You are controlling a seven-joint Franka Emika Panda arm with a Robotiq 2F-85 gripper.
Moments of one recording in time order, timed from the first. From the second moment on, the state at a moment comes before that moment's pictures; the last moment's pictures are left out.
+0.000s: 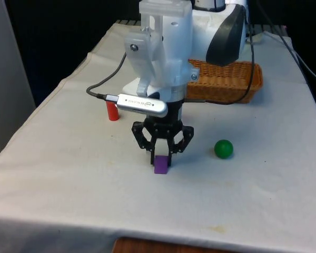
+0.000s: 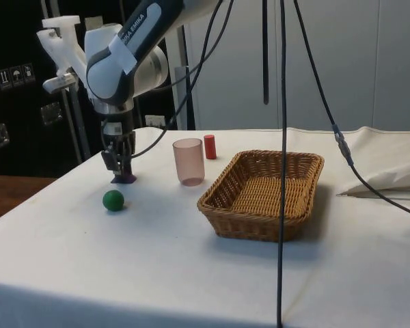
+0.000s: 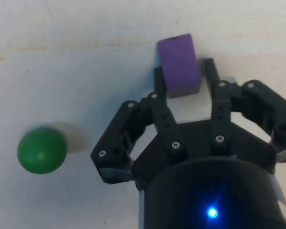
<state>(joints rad) 0.17 0.94 -0.32 -1.39 0.27 2.40 -0.28</state>
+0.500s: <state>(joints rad) 0.17 0.94 -0.33 -1.38 0.27 2.39 -0.28</state>
